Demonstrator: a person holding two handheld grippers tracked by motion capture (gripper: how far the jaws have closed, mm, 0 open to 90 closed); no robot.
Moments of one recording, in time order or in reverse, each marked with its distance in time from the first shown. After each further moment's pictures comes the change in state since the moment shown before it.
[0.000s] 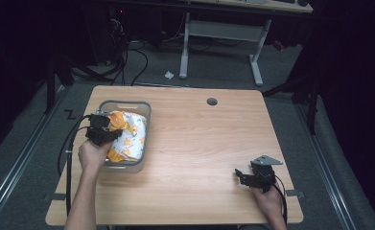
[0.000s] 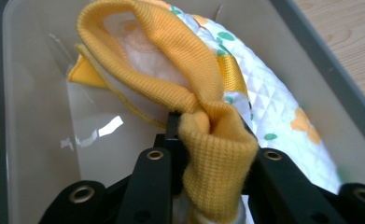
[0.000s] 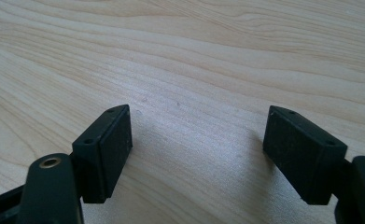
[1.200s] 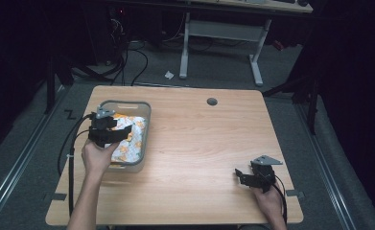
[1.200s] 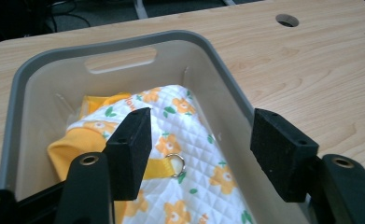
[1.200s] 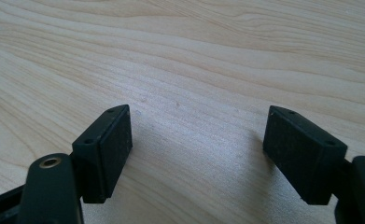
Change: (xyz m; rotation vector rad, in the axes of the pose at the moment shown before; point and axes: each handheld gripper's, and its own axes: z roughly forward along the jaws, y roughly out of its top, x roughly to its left) left arm -0.047 0.008 -0.041 -0.203 0.014 0.049; right arm 0.000 0.000 0.000 0.000 -0.001 0.001
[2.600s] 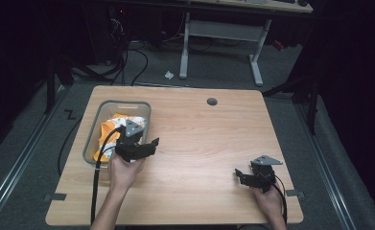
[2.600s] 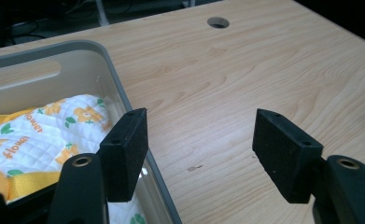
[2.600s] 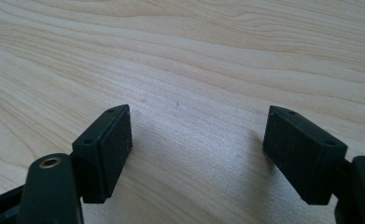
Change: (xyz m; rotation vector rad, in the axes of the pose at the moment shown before) left arm -0.087 -0.012 0.001 -0.031 -0.068 0.104; right arm 0.000 0.000 0.000 0.000 0.000 0.001
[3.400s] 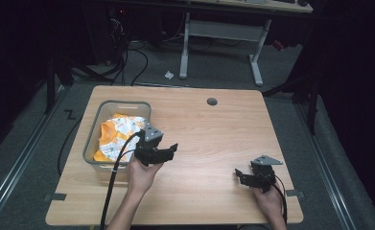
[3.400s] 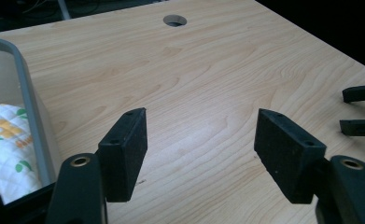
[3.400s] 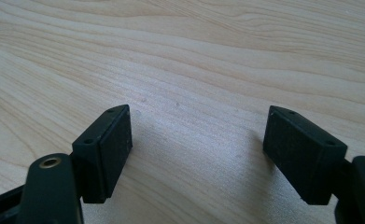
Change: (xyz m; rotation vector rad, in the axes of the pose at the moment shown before) left arm -0.037 -0.001 0.025 -0.015 -0.124 -0.017; right arm 0.000 0.000 0.000 0.001 -0.001 0.001
